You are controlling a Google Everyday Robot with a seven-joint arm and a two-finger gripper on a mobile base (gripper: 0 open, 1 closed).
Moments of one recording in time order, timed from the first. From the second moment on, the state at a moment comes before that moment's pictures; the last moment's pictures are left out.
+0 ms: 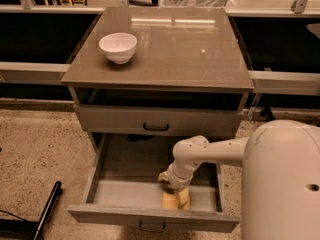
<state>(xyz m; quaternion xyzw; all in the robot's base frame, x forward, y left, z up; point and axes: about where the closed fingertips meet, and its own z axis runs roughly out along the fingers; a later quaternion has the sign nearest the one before) 0.508 -0.049 0.375 -0.87 0.47 0.12 0.09</state>
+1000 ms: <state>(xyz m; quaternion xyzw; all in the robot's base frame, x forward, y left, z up) 0.508 -0.042 0.381 -0.86 0.48 0.17 0.12</state>
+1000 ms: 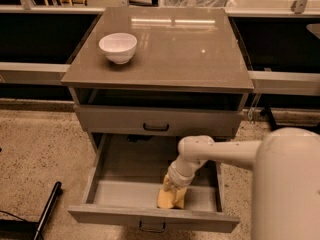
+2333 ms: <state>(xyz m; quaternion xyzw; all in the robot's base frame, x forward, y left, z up) 0.490 -0.128 0.595 -0.75 0.48 0.13 0.43</state>
